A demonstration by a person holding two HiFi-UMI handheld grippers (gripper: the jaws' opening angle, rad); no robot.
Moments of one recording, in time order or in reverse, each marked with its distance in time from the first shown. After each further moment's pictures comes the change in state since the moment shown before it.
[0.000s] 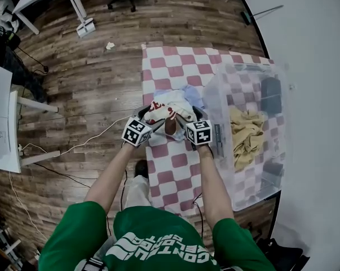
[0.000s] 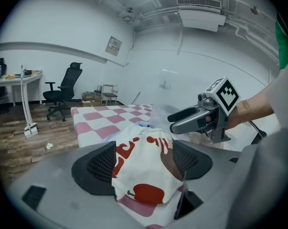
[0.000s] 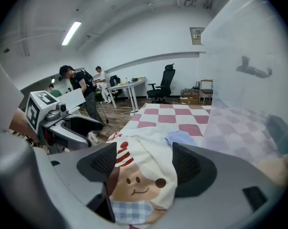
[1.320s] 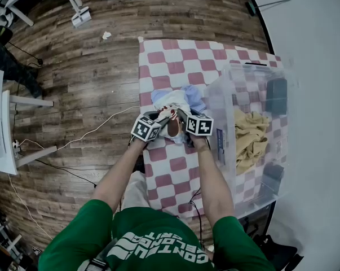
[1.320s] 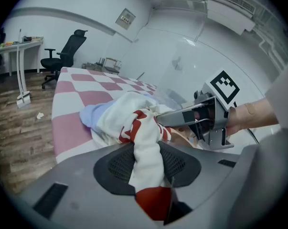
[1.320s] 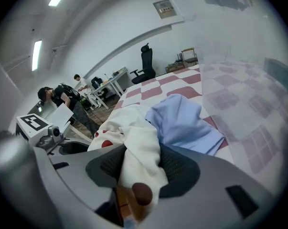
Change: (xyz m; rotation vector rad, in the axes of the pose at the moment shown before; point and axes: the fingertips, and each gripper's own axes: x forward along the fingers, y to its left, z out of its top) left arm 0.075 -0.004 -0.058 -0.196 0.222 -0.079; right arm 0.064 -0.035 -0.050 0.358 0.151 0.023
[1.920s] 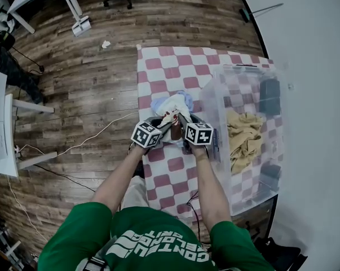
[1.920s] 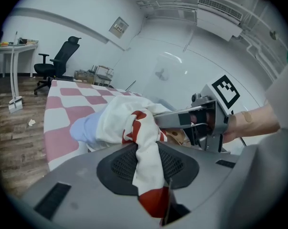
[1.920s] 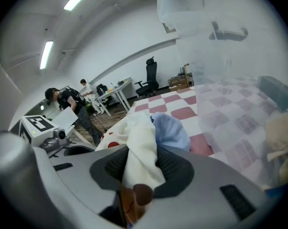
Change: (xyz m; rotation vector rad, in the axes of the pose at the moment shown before) left arm -0.022 -0.051 0.026 0.041 -0.094 -0.083; right arm -0.053 0.024 0.016 -0.067 -0.126 -0.009
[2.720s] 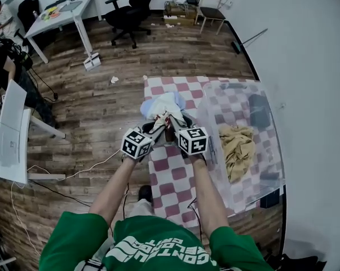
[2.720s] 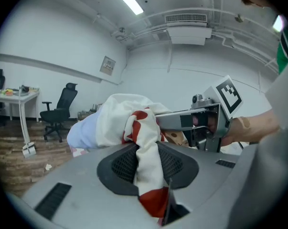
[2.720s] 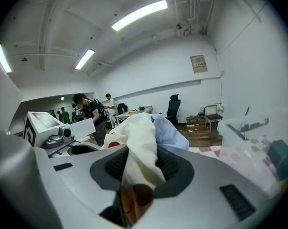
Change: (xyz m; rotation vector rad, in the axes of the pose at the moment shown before) left arm -0.154 -0.072 0.126 0.250 -0.282 0.112; right arm -0.127 0.148 0.134 -0.296 -0.346 0.107
